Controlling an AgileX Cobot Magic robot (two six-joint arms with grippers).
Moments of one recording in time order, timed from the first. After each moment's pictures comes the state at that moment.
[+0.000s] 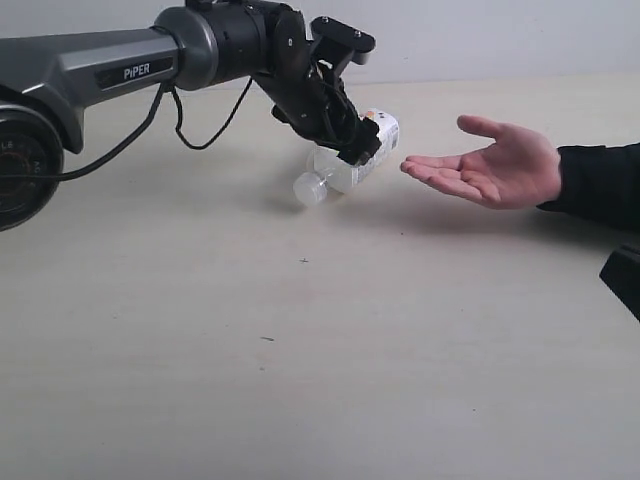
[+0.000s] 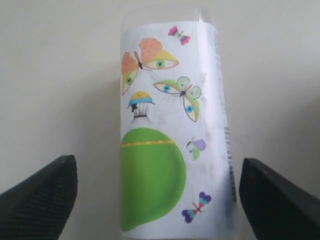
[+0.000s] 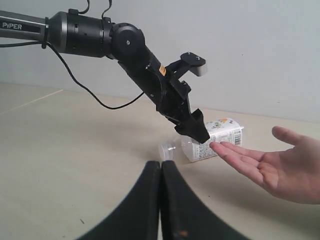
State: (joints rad) left arm -0.47 2.46 -2.09 -0.10 0.70 0.25; right arm 0.29 0.22 0.00 -1.36 -0.29 1.45
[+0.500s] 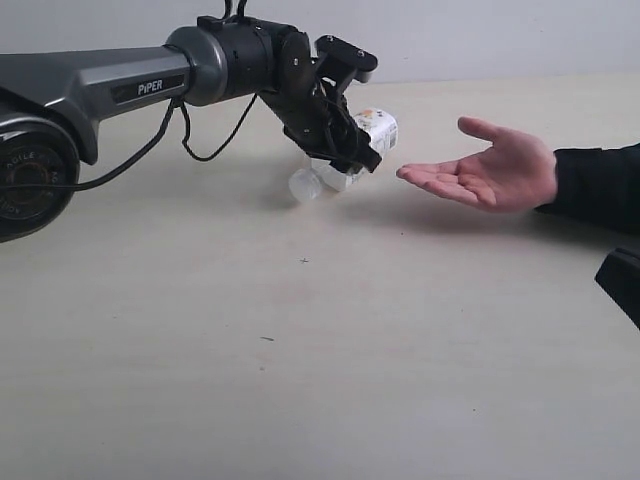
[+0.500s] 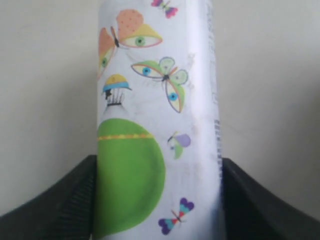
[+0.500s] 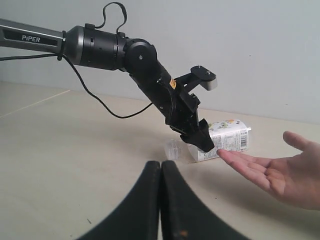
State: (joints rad) left arm -0.48 2.50 -2.09 -0.10 0.68 0.27; right arm 0.29 0.22 0.00 -1.36 -0.32 1.45
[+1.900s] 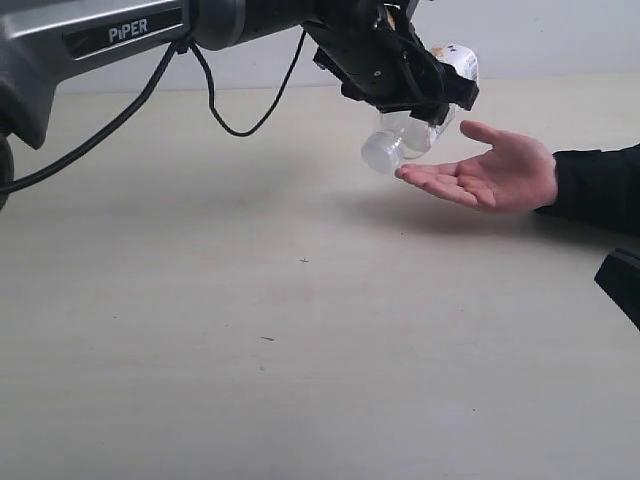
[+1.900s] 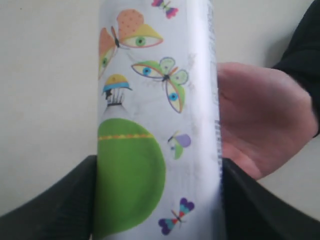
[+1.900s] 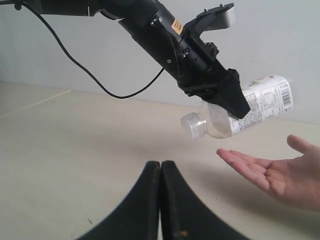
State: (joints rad) left arm -0.64 2.31 -2.08 -0.11 0.73 -0.05; right arm 0.29 0.22 0.00 -1.36 -0.32 1.45
